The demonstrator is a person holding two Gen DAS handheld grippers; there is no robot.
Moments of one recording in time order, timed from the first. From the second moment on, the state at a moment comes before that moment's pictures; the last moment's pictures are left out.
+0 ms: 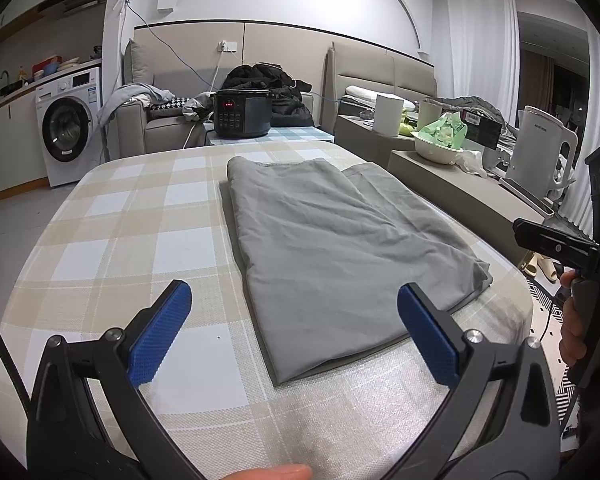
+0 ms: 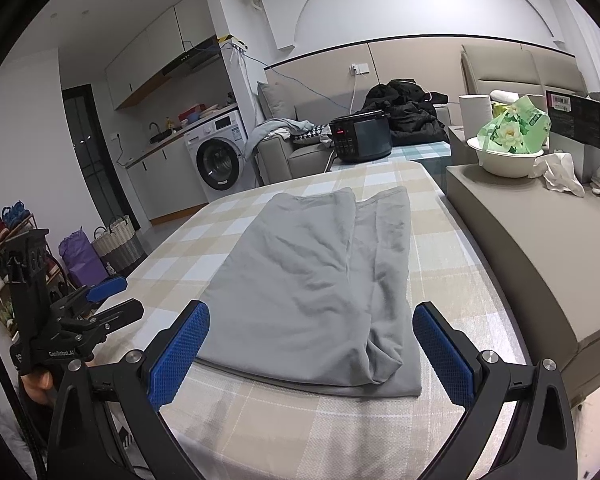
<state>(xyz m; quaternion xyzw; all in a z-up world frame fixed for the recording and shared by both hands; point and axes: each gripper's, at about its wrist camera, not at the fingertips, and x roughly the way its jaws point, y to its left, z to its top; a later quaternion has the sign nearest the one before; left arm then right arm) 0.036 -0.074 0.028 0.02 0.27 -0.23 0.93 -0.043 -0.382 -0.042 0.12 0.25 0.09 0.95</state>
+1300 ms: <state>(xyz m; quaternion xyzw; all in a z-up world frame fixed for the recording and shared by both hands) 0.043 -0.067 0.019 0.02 0.28 -0.23 0.93 -0.037 -0.389 -0.047 0.13 0.27 0.09 0.95</state>
